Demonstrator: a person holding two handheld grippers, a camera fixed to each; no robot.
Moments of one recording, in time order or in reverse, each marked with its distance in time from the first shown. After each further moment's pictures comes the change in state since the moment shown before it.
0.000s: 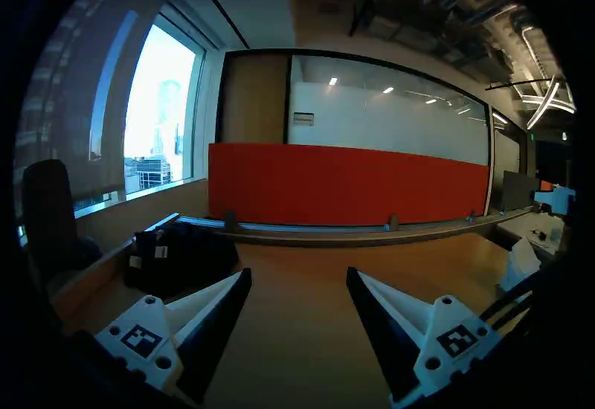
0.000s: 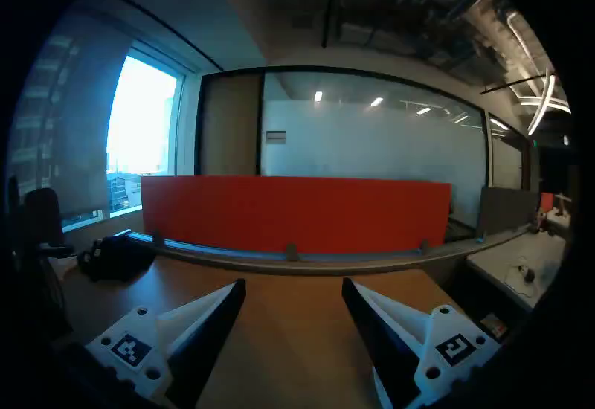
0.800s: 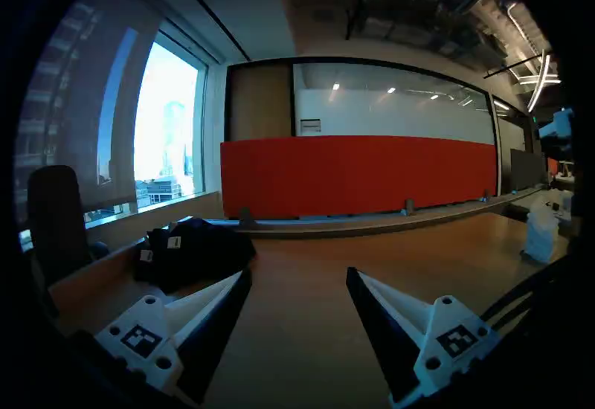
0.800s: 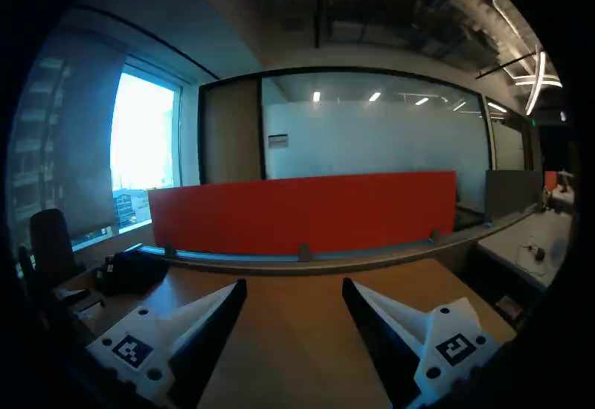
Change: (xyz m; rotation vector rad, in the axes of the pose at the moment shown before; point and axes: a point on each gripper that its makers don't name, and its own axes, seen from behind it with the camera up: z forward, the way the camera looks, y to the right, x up) left arm -0.073 -0.025 0.002 0.051 0.065 0.079; right arm -0.001 -0.020 -0.008 0.029 0.016 0.089
